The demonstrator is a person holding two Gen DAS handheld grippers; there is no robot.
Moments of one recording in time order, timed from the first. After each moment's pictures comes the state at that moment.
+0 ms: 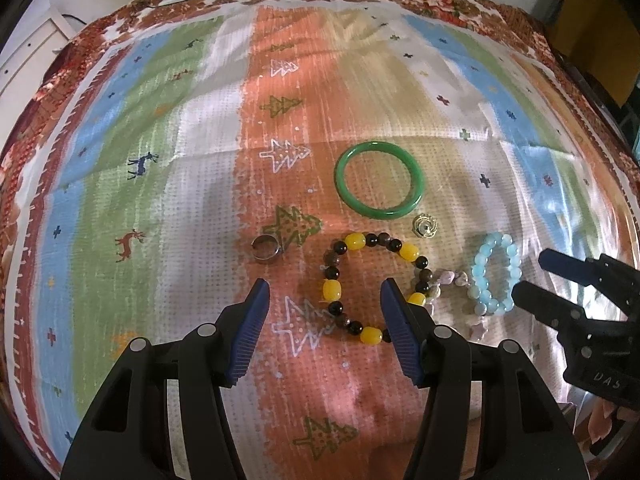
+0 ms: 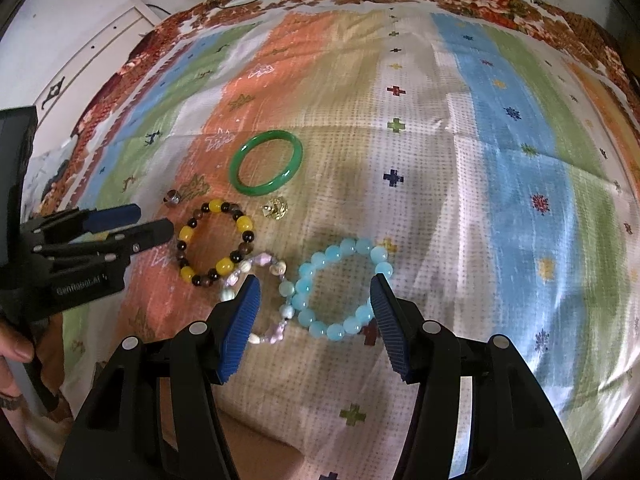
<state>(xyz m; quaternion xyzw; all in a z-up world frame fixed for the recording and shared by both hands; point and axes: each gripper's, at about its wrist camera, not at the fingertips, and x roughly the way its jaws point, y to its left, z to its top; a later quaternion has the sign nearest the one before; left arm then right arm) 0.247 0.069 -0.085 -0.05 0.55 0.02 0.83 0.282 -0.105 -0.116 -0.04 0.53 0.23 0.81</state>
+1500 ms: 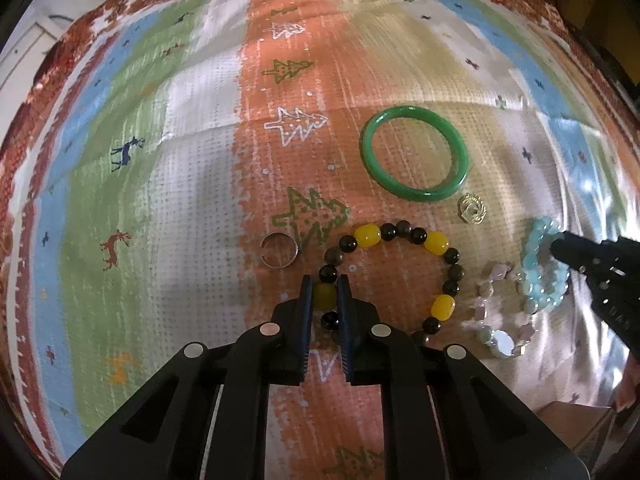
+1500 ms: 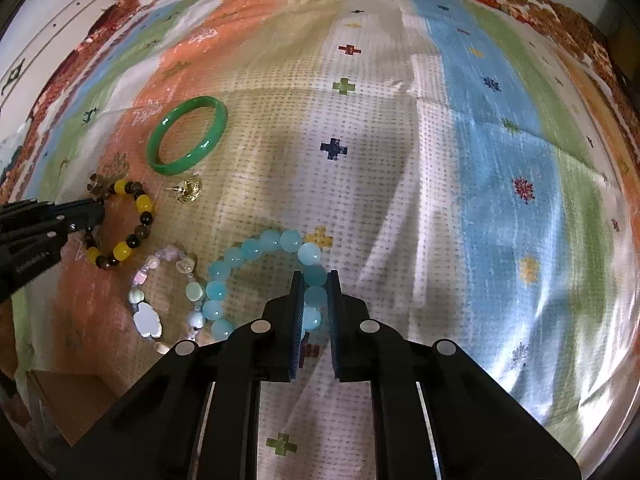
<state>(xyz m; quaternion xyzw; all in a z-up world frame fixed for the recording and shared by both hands) 0.270 0.077 -0.116 -0.03 0.60 0.02 0.80 0.310 -0.118 -0.152 -0.09 0.56 0.16 0.80</state>
